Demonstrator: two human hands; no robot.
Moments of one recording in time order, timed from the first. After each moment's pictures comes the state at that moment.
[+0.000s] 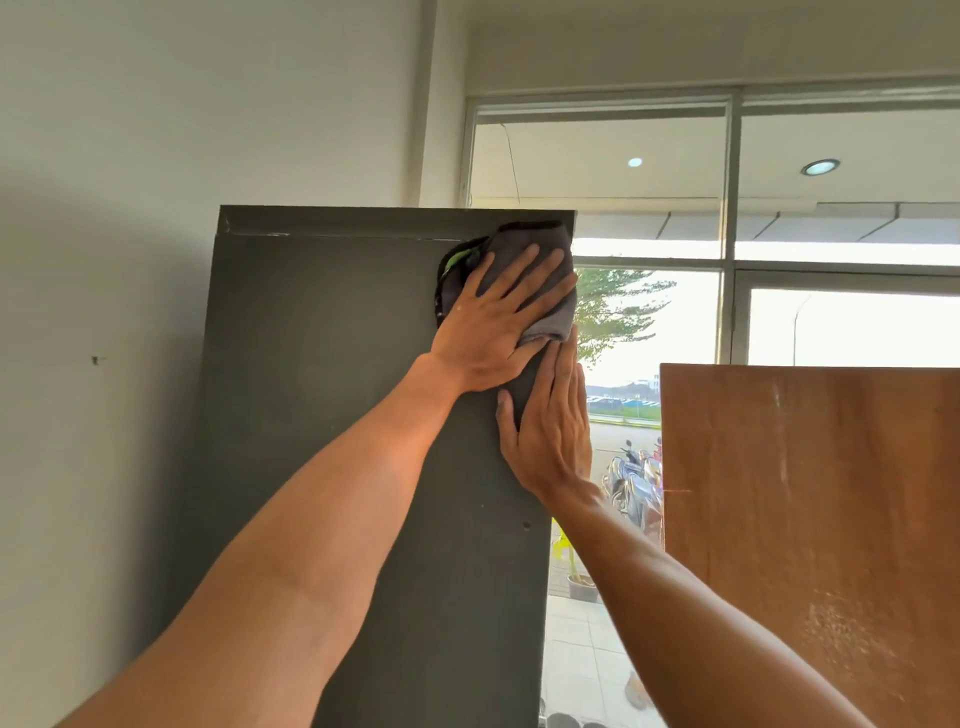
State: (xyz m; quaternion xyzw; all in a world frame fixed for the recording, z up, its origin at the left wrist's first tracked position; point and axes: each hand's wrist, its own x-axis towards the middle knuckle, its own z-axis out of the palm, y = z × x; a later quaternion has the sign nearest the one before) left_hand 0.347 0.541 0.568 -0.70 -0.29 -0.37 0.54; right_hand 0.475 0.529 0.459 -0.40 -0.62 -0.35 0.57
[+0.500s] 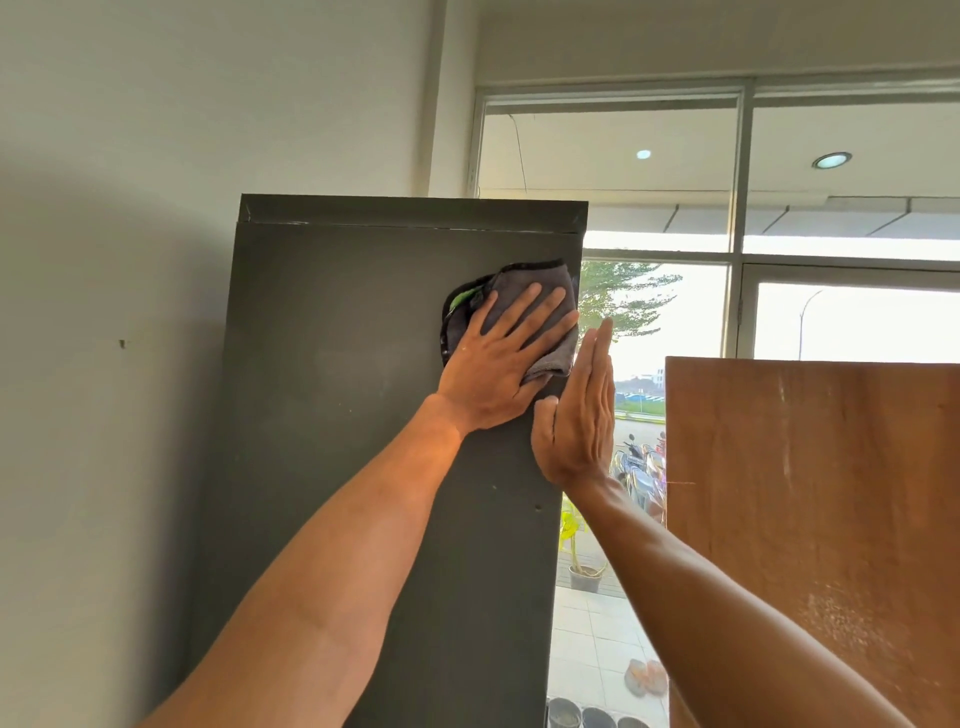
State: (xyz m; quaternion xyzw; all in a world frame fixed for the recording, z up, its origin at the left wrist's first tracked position) left_hand 0.342 0.535 0.510 -0.70 -0.31 -0.37 0.52; right_hand 0.482 0.509 0.451 -0.32 -0.63 -0.30 0.64
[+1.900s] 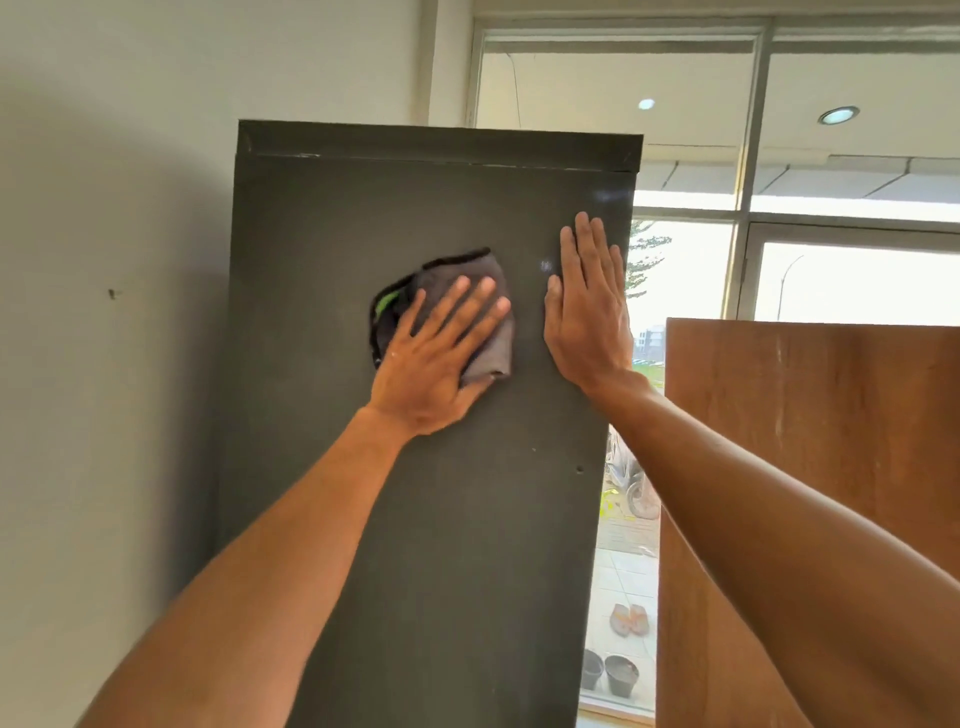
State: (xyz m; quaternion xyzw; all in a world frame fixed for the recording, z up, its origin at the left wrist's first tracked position) left_hand 0.241 0.561 0.443 -0.67 -0.36 -0.41 0.50; right_hand 0.450 0.535 0.513 -0.37 -0.62 -0.43 0.53
